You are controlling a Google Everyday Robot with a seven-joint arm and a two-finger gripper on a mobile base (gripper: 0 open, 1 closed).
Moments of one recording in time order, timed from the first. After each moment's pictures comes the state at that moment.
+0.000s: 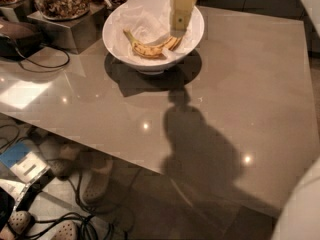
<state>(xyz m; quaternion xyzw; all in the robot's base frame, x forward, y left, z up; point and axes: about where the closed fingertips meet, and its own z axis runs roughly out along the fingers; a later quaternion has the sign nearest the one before) 0.607 -0.056 1.054 -0.66 0.72 -0.09 0.20</state>
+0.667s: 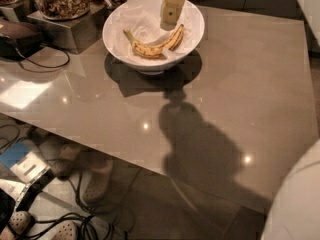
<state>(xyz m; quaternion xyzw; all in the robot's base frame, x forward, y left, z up) 0.624 -0.037 1.065 -0.66 0.71 -0.08 0.24</state>
